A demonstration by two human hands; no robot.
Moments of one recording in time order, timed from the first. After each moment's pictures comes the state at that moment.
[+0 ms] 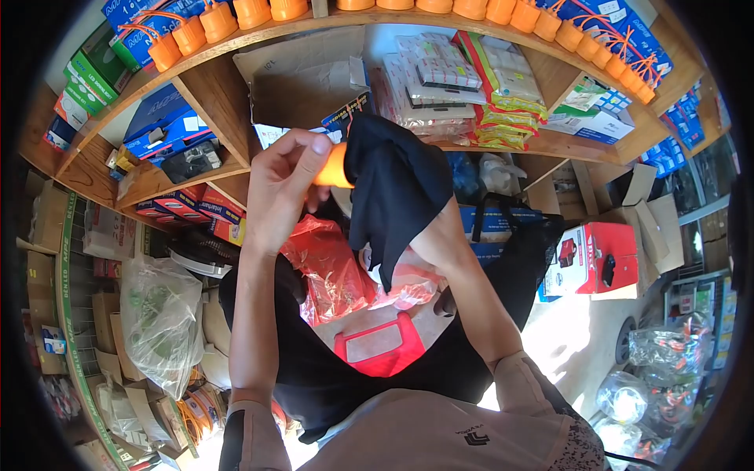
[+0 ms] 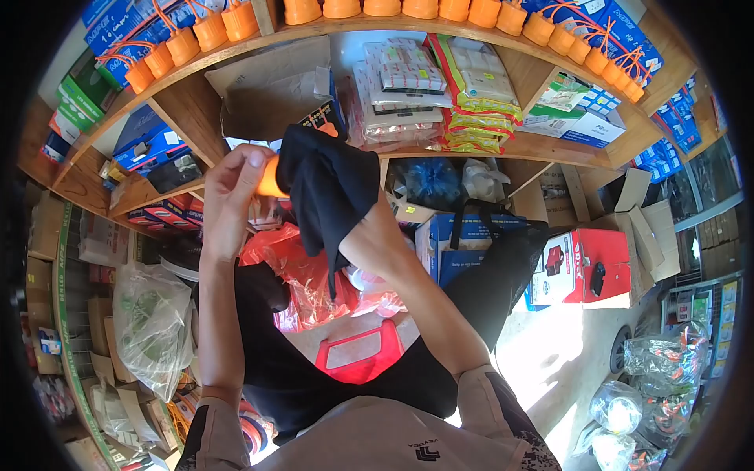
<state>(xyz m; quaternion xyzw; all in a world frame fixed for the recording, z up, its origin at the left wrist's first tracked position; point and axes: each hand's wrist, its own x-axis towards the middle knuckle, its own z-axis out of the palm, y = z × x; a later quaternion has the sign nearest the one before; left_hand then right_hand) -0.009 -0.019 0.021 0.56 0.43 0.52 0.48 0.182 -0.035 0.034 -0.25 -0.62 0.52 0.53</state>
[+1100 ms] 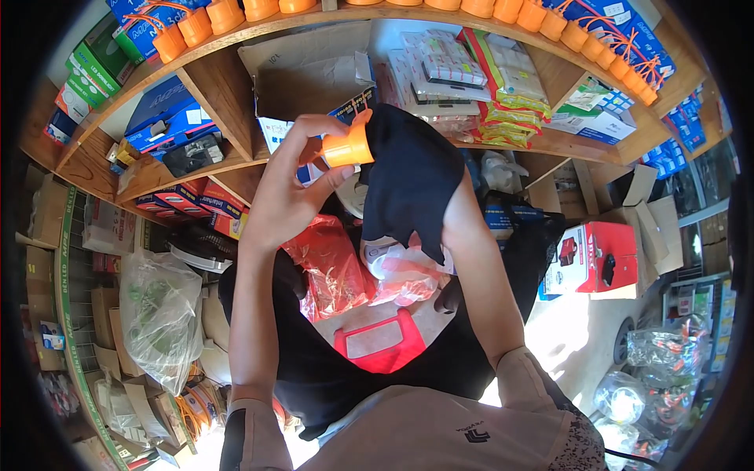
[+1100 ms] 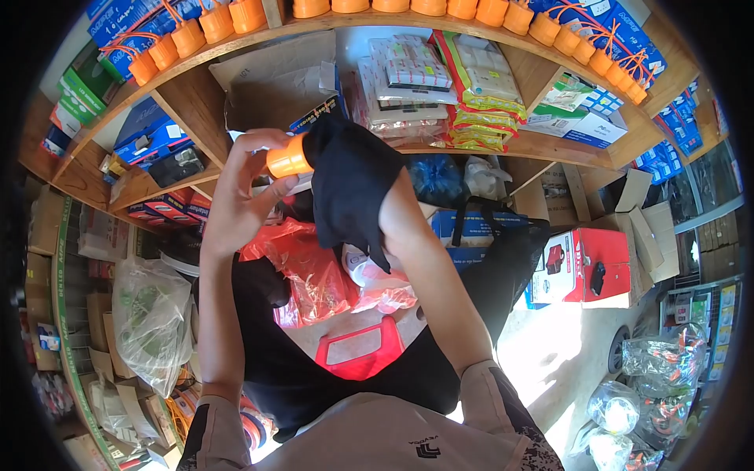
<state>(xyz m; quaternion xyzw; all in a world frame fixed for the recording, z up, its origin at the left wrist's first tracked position) -0.014 -0.011 0.007 0.74 0.31 0.50 0.32 0.201 -0.017 -0.002 -0.30 -0.48 0.62 0.54</state>
